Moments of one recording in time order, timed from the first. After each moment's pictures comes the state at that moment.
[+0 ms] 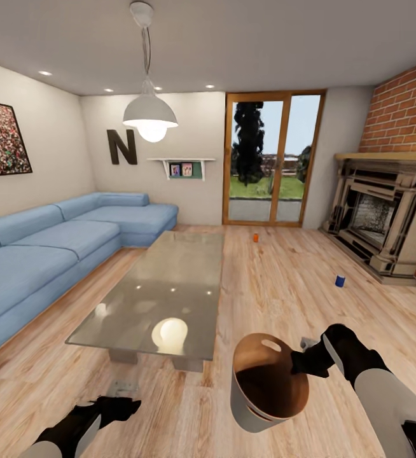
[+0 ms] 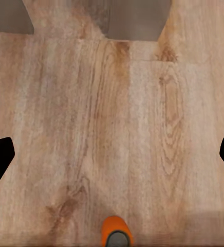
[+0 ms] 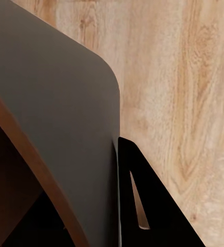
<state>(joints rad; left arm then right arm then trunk) -0.55 0.10 -0.01 -0.28 -0.01 0.14 -0.21 -0.78 -0.17 -0.11 -0.49 0.16 1.02 0.53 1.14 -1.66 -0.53</state>
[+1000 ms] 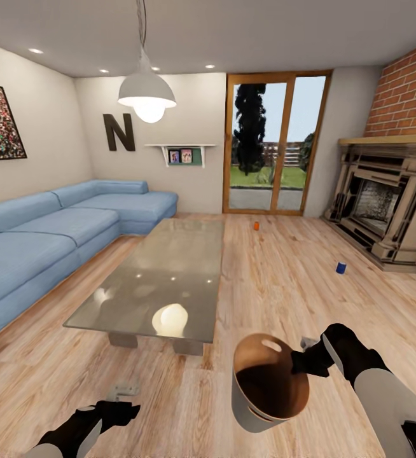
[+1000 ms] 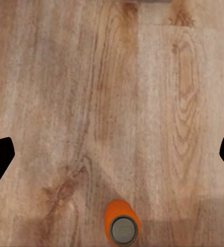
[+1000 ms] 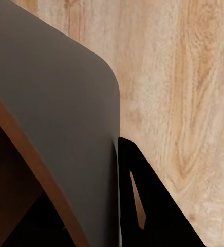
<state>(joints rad) -0.55 0.10 -0.01 -0.25 -0.01 0.12 -0.18 -0.78 -0.17 -0.10 -0.49 0.16 1.02 0.52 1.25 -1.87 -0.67</state>
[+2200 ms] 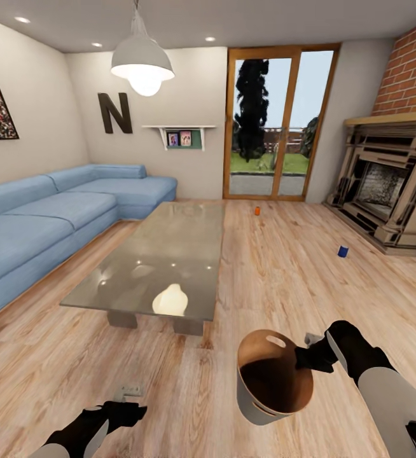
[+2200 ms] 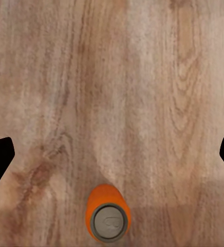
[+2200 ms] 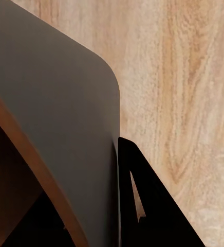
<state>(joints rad) -0.55 0.07 -0.02 -0.25 -0.02 0.13 -0.18 -0.78 -0.19 -0.11 -0.52 0.16 1.02 0.50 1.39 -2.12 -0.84</state>
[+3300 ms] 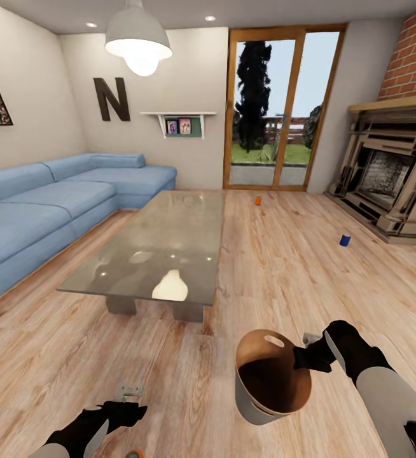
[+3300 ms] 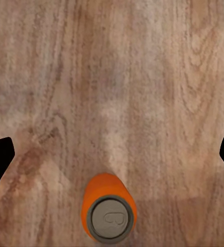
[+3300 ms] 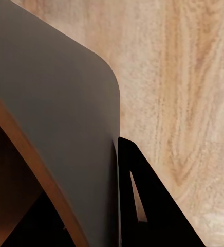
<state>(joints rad) -0.55 0.07 -0.02 -0.25 -0.02 0.13 -0.18 -0.79 -0.18 -0.11 -0.52 0.16 1.02 0.50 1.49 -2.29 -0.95</state>
